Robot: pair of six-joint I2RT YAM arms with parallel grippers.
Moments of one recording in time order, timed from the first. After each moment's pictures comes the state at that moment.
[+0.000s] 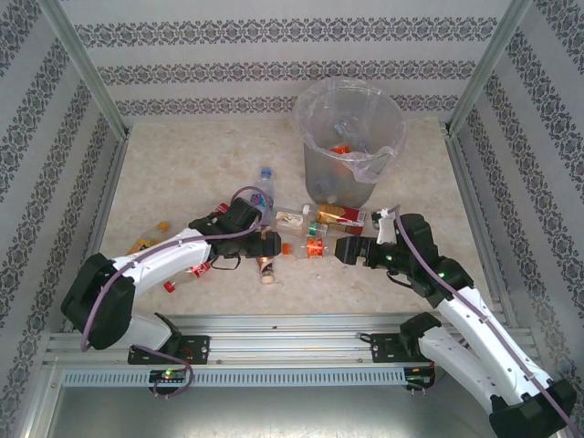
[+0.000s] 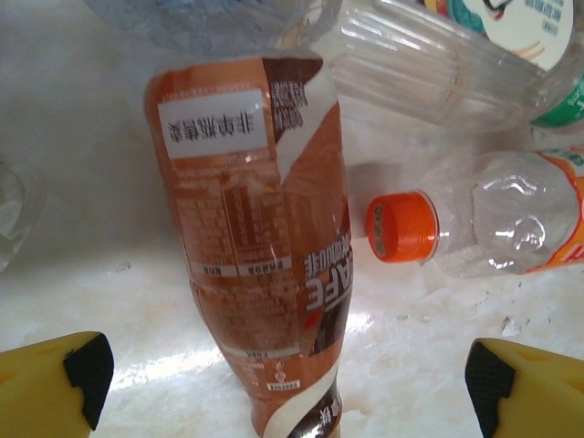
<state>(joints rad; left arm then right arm) -0.62 1.42 0.87 -0.50 0.08 -0.67 0.42 0.72 0.63 -0.58 -0.40 0.57</state>
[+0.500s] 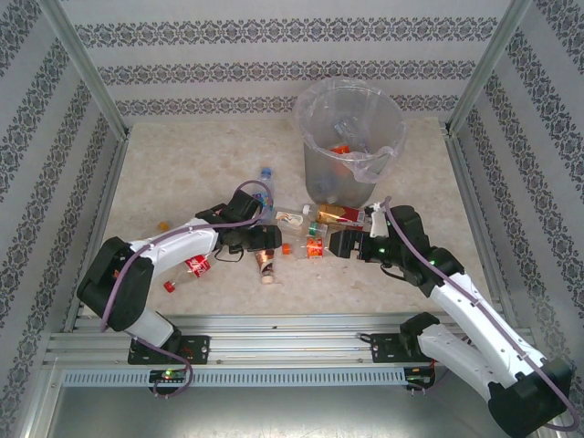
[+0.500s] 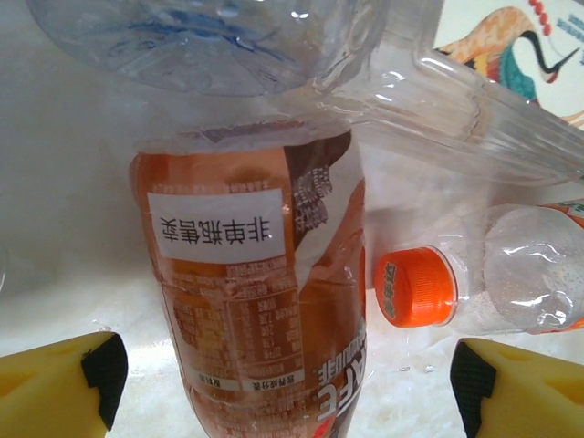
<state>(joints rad) -0.56 1.55 0.92 -0.46 0.16 -0.67 0.44 0.82 0.66 -0.54 -0.40 0.59</state>
